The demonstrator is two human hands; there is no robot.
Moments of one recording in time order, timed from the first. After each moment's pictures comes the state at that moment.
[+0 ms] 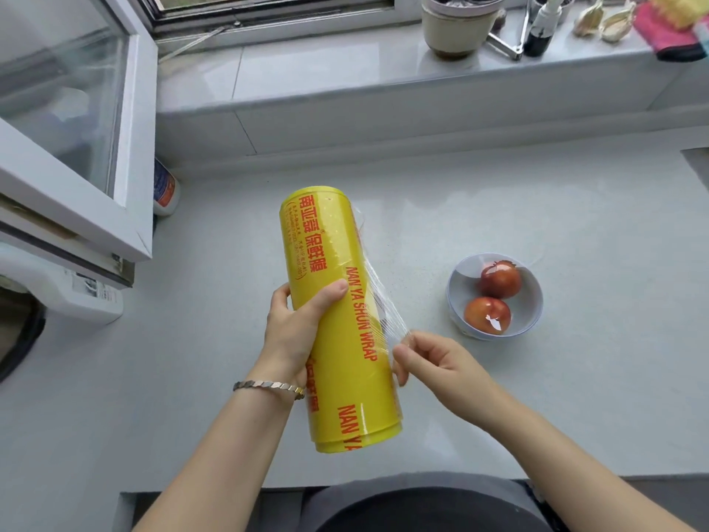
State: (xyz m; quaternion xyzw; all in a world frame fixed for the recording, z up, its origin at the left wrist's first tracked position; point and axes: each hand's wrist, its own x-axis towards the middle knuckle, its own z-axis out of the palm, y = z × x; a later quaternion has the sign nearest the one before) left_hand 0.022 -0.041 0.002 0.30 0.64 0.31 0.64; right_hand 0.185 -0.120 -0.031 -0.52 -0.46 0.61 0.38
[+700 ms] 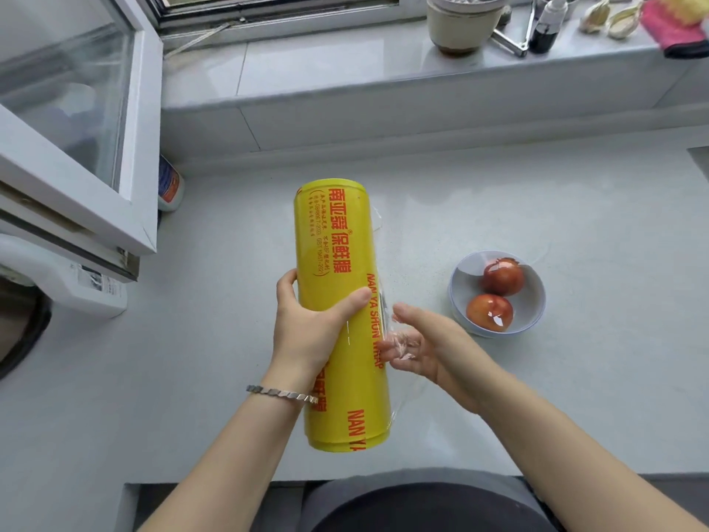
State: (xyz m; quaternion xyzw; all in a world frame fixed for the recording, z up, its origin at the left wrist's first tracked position) left_hand 0.030 -0.051 0.004 0.45 0.67 0.30 0.51; right_hand 0.177 -0.099 -0.013 -0.49 -0.19 0.76 0.39
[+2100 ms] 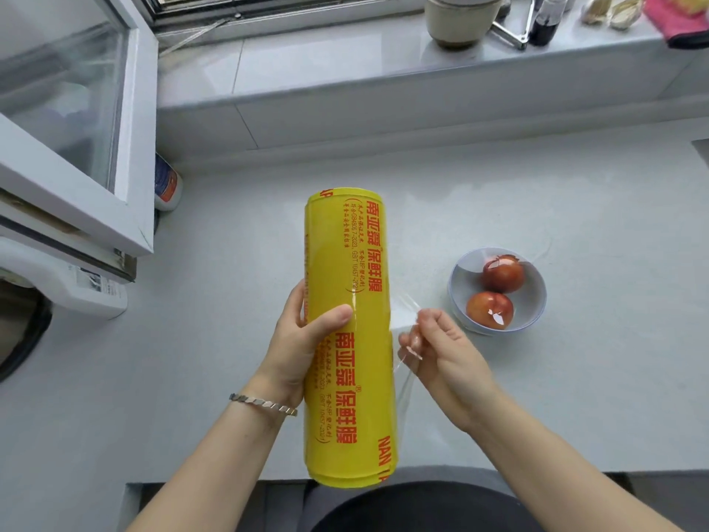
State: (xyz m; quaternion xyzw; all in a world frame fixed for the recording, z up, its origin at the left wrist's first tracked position) left_hand 0.008 -0.055 -0.012 0.38 0.52 0.28 0.71; right_hand 0.171 -0.117 -0.036 -0.45 -0.08 0.68 0.57
